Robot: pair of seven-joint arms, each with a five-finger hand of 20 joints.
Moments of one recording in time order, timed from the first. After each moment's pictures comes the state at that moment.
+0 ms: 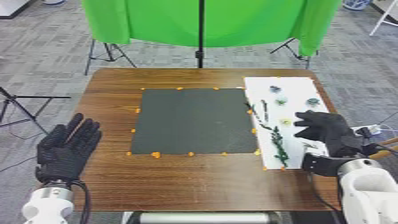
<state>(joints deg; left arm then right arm) 130.9 -67.9 -101.1 -128.0 11.1 15.7 11.6 -121.4 -59.6 99.0 -128.7 -75.8 15.8 24.2</state>
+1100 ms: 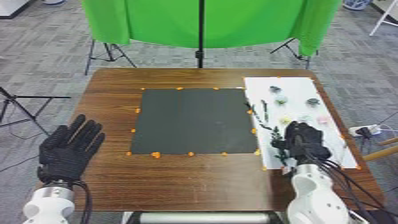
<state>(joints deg) 130.8 -67.5 -100.9 -127.9 10.1 16.8 10.7 -108.2 -52.5 70.1 -117.1 -149.0 8.8 43.4</state>
